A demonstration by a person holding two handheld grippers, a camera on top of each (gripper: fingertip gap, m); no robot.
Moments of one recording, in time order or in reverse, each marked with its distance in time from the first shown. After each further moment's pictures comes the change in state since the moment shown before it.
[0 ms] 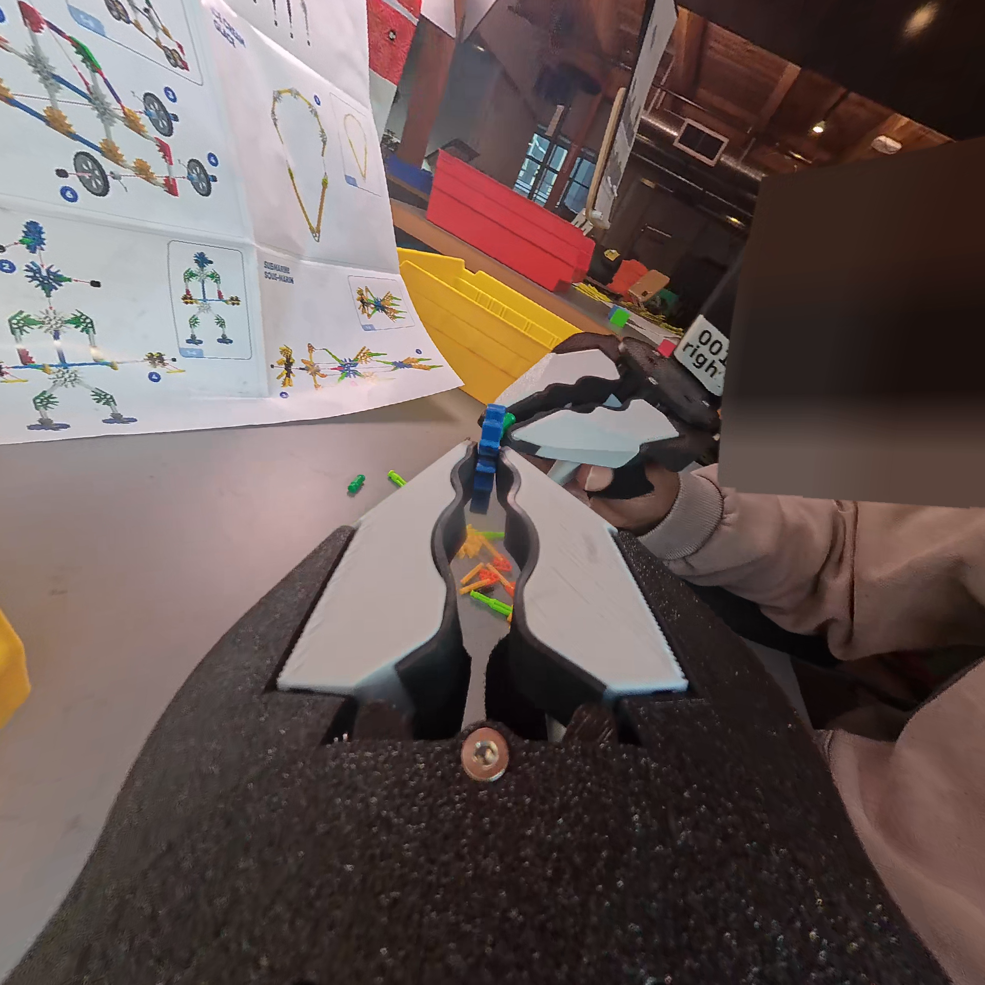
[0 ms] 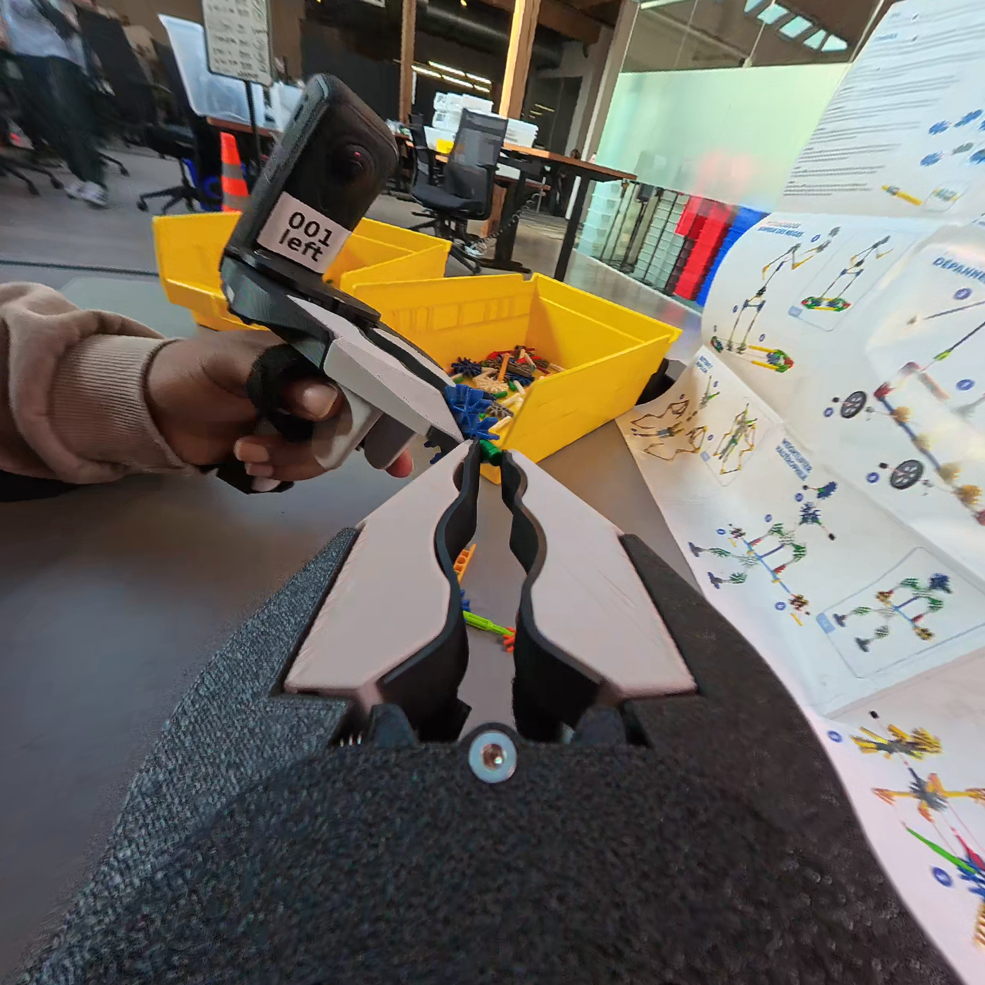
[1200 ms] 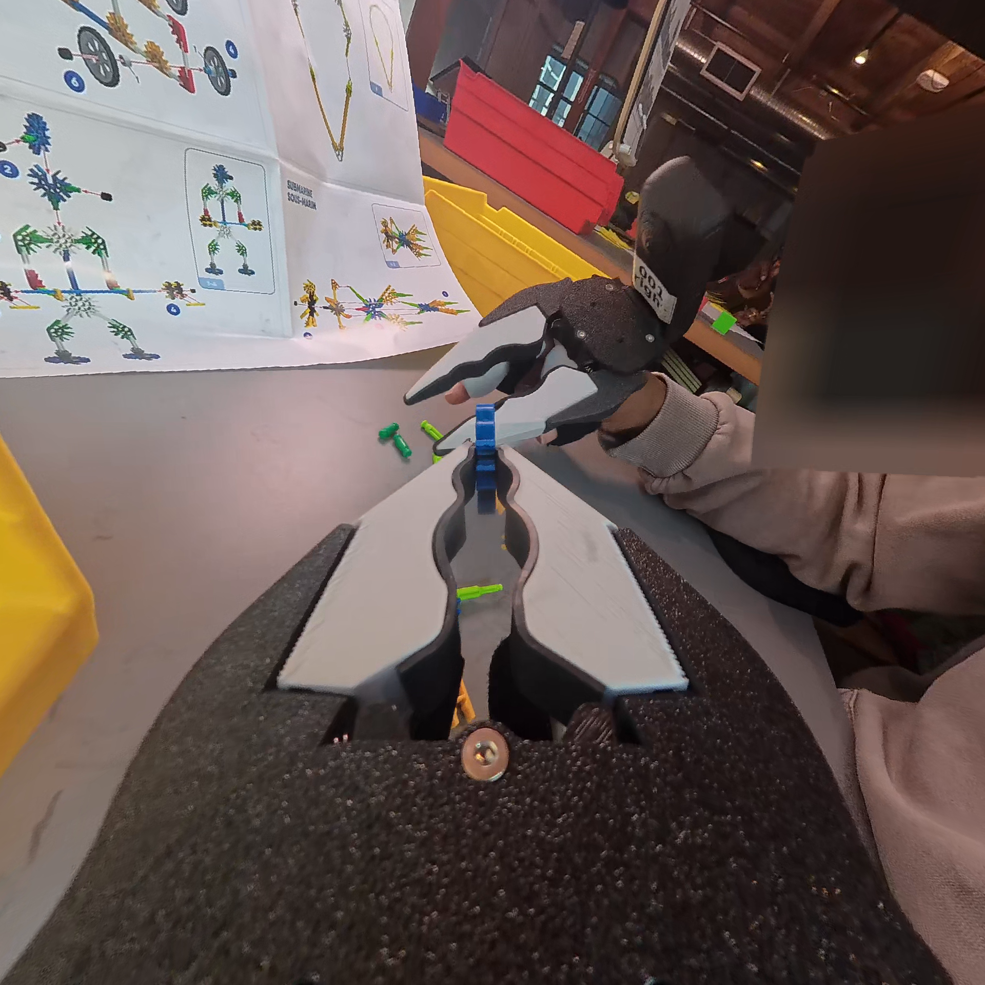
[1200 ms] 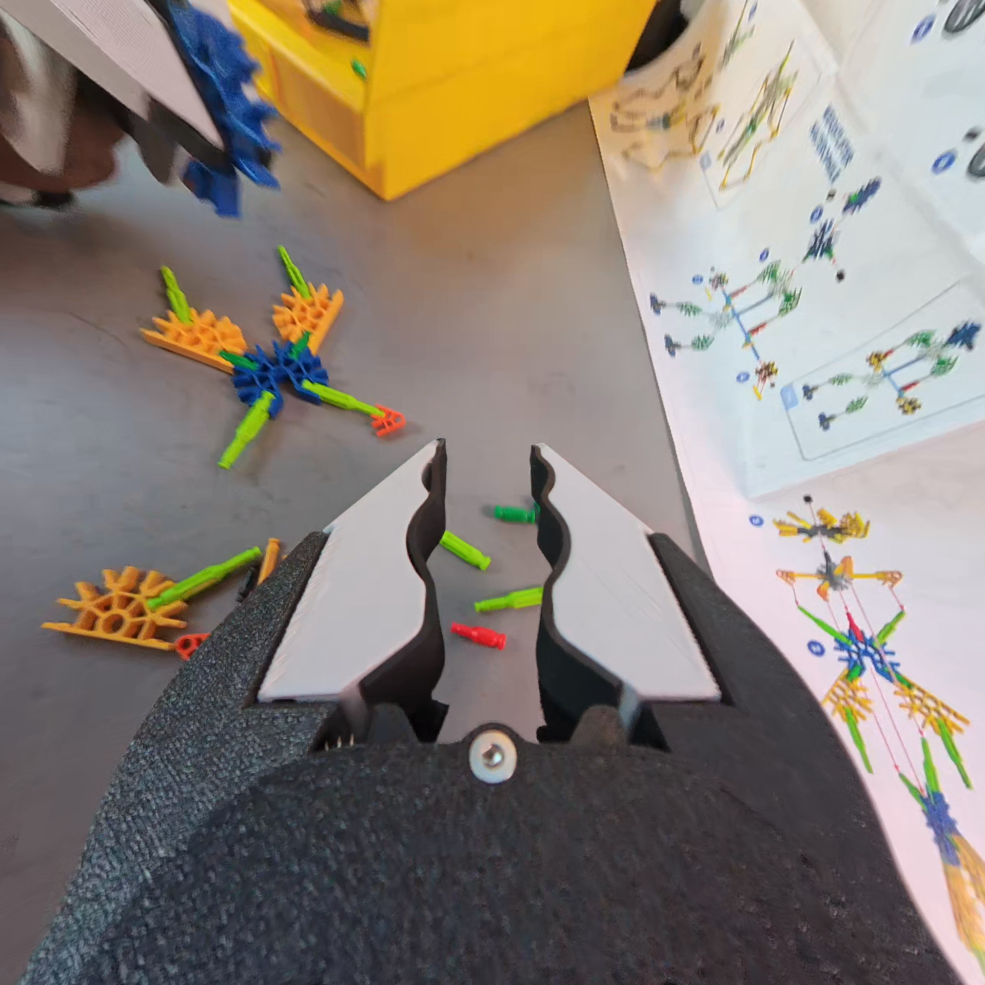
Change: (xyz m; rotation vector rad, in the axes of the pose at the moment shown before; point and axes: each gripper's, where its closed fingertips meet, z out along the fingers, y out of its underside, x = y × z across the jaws) left arm -0.028 0.024 0.001 -0.099 0.004 -0.029; right arm 0.060 0.113 -0.015 -0.500 0.031 -0.010
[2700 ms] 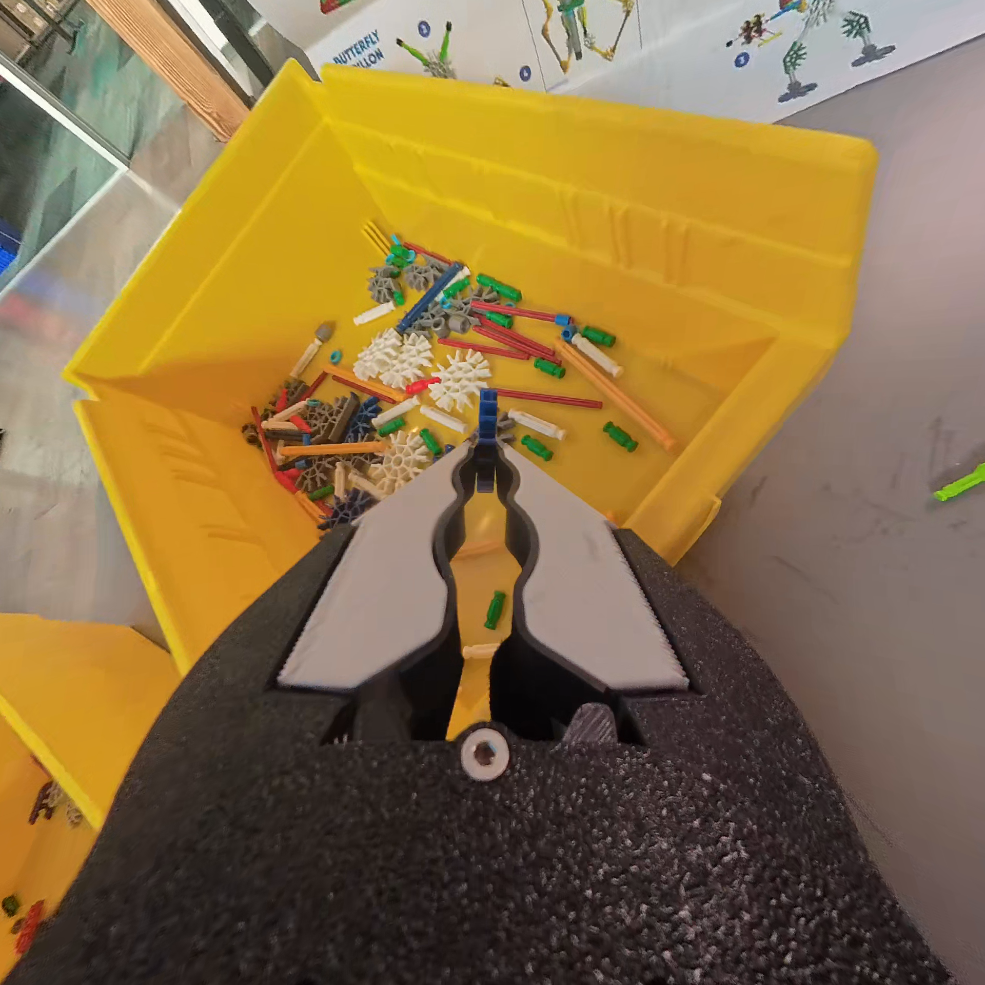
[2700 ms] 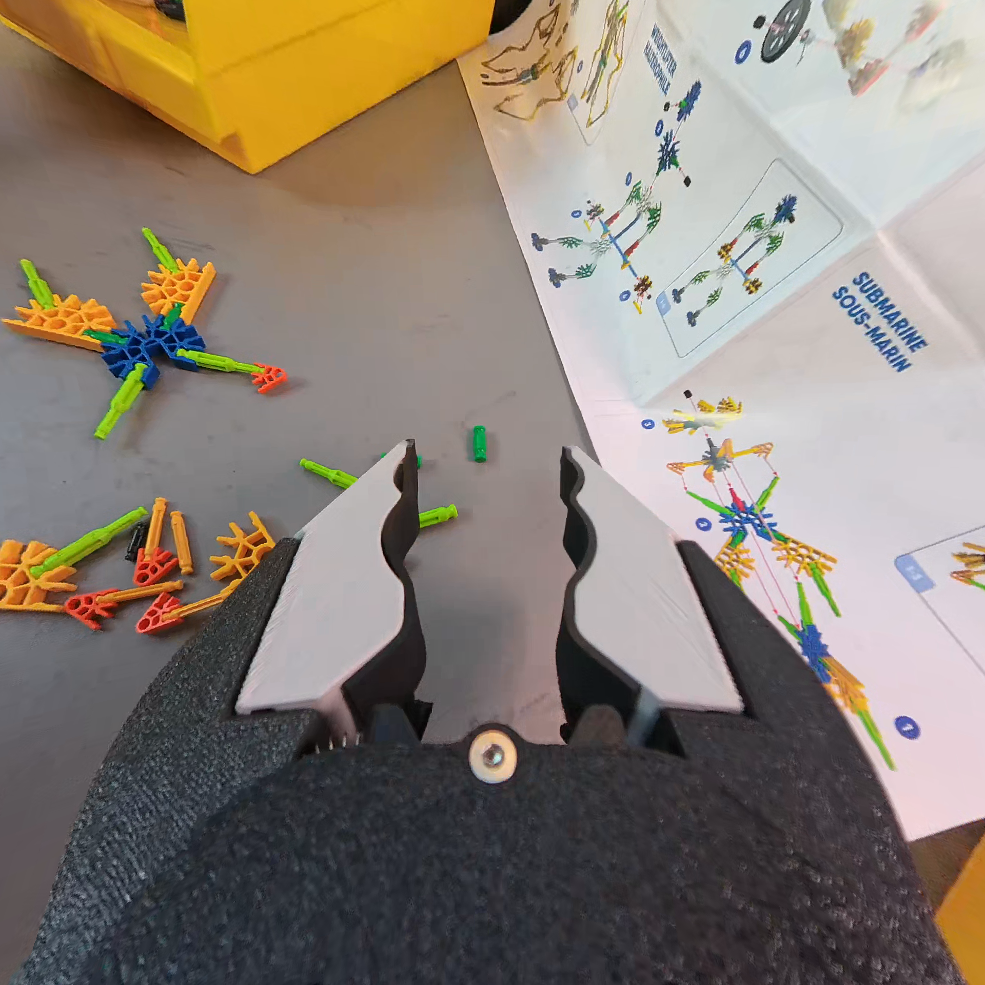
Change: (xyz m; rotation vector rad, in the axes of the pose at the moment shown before) left arm -0.161 -0.014 -0.165 -0.473 -1.079 0.426; right arm 0.047 0.026 -0.026 -0.016 0.111 0.115
